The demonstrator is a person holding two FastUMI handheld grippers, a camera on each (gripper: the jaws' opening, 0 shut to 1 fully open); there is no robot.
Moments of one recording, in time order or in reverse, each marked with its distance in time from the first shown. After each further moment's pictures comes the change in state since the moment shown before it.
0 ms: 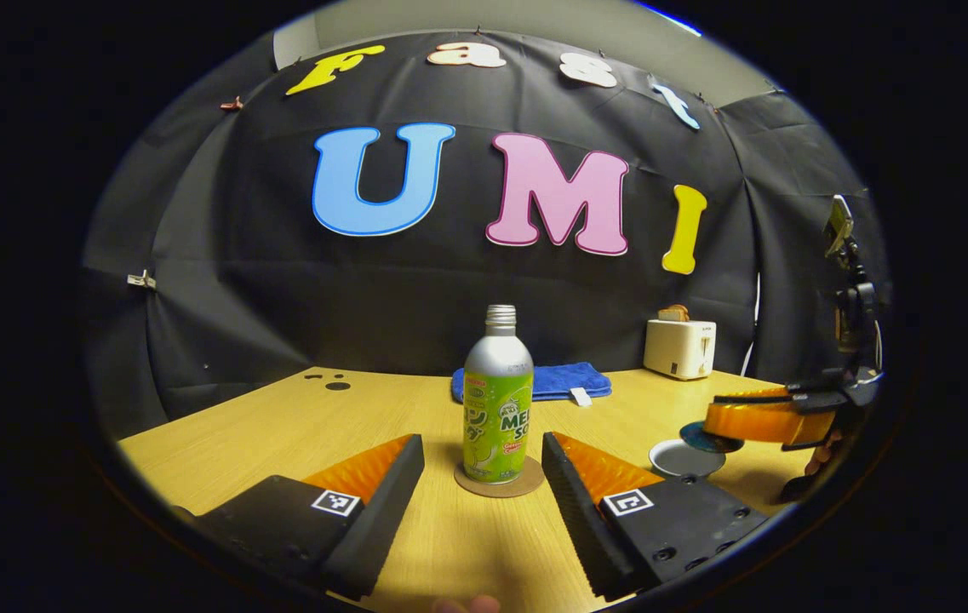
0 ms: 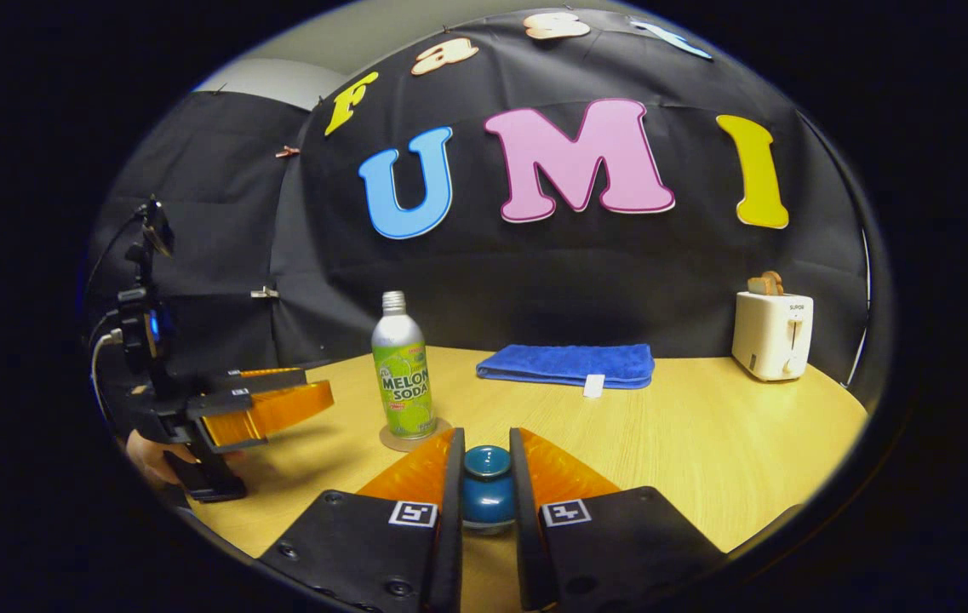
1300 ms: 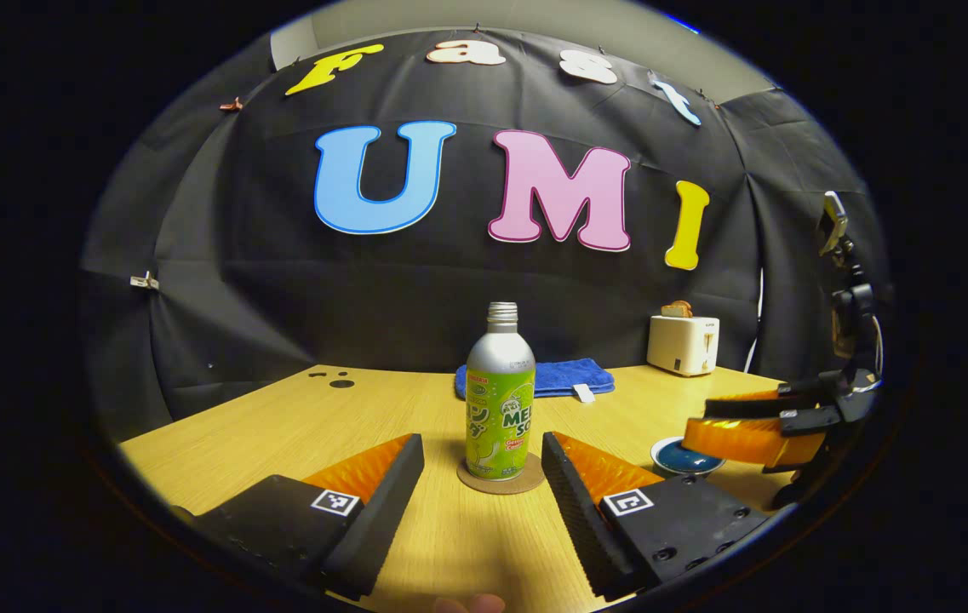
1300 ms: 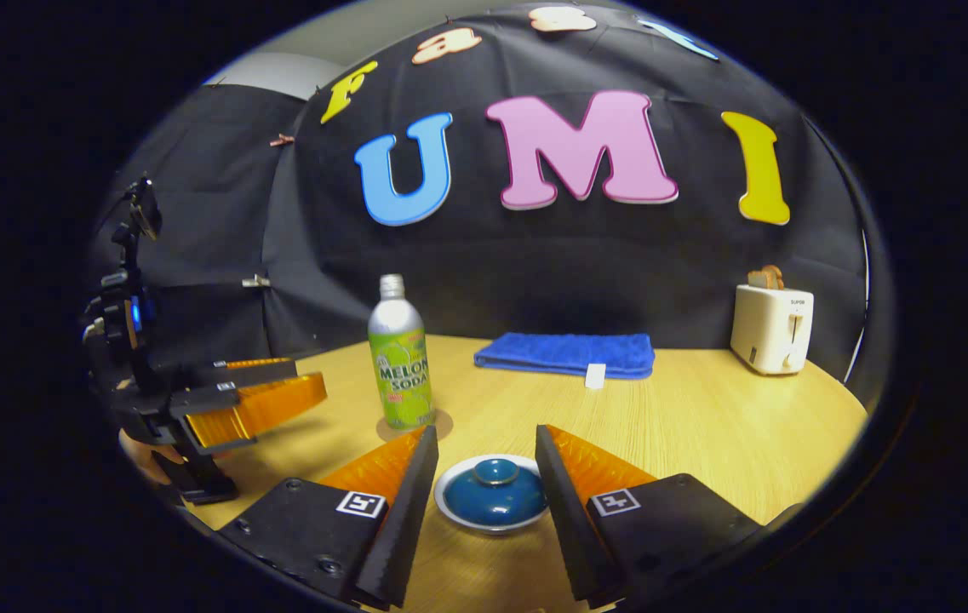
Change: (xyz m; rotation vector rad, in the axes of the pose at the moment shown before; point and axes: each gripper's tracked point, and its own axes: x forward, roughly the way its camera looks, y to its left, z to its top) left arm -0.001 0.000 0.000 0.019 0.023 0.043; right arm -0.005 0.007 0.017 -0.008 -0.055 -0.028
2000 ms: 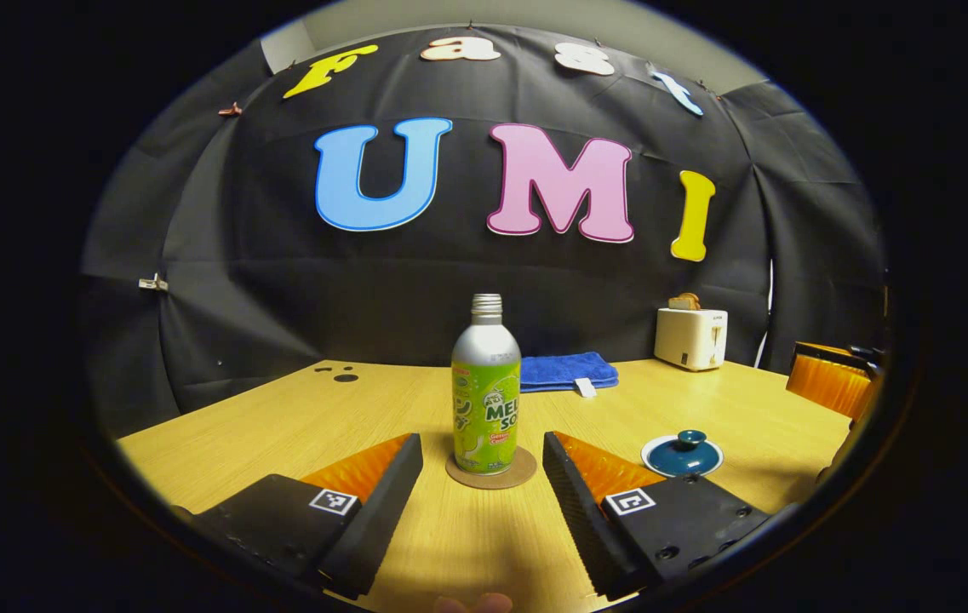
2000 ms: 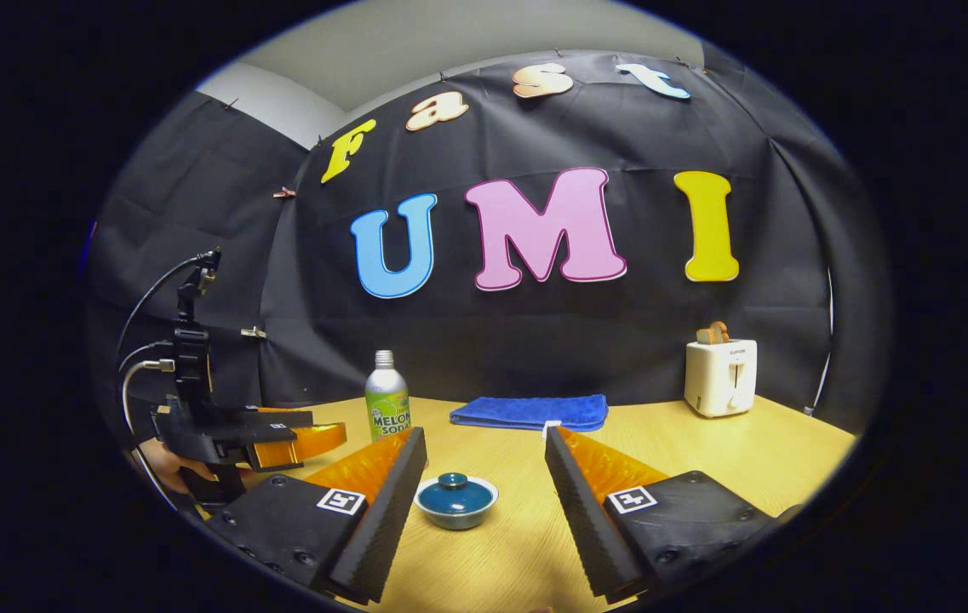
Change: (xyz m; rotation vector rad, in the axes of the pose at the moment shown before) left arm 0.000 -0.026 -0.007 0.008 0.020 0.017; right arm -0.071 -0.036 0.027 0.001 -0.172 -0.053
